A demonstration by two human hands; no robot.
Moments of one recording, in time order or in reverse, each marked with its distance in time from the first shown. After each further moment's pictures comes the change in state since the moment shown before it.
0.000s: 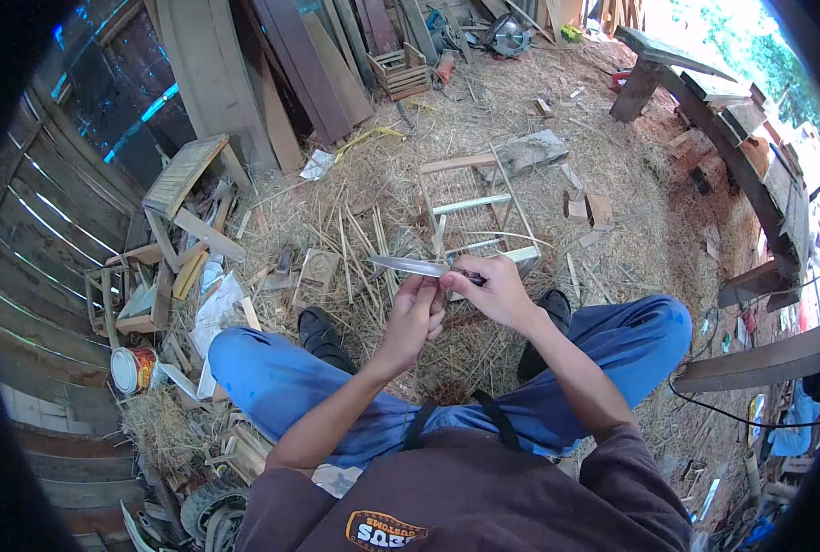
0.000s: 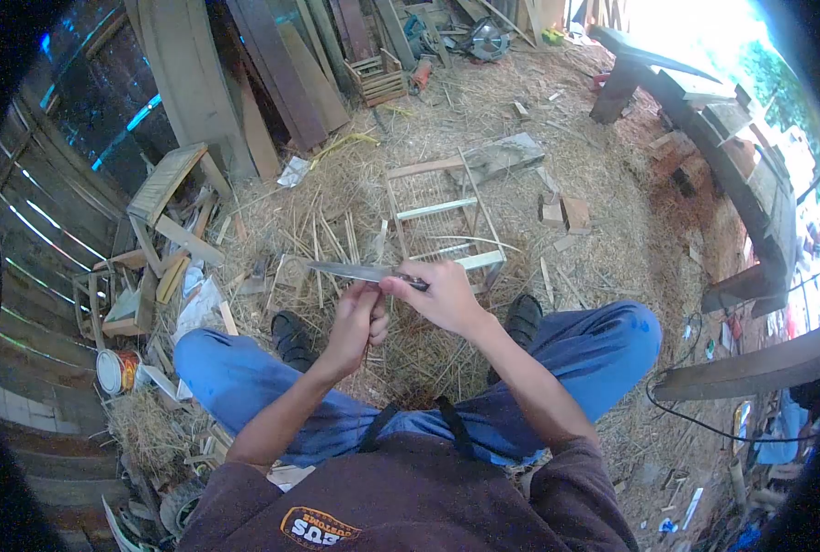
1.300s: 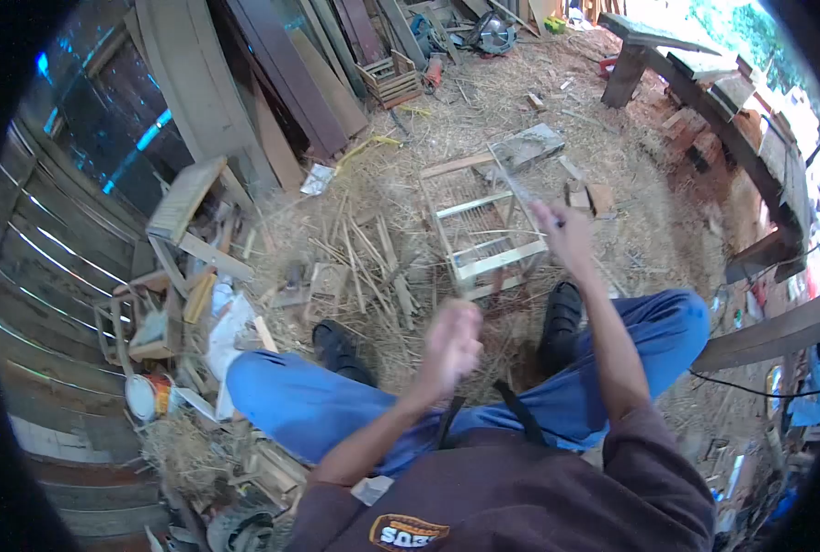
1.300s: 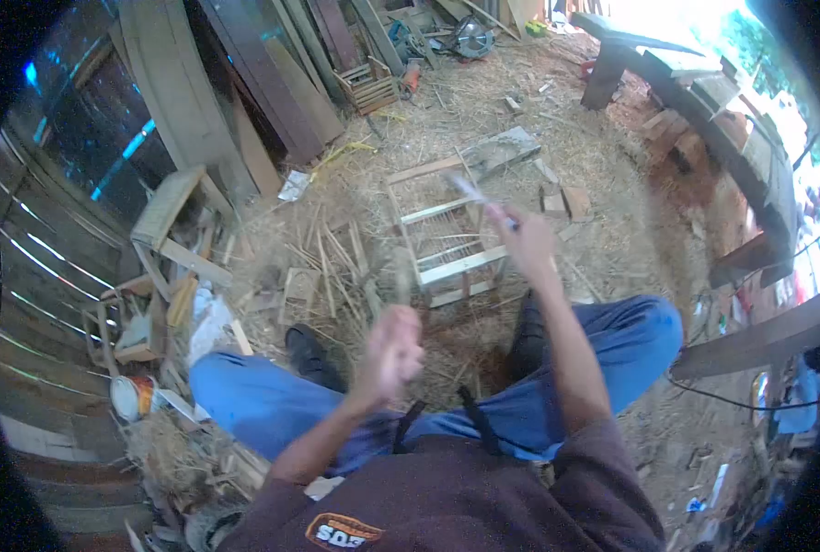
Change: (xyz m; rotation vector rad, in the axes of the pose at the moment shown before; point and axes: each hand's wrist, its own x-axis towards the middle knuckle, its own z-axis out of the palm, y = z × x) left_hand -0.045 -0.009 0.020 0.096 -0.155 0.101; right_hand 0.001 0.097 -0.071 -0.382 0.408 0.311
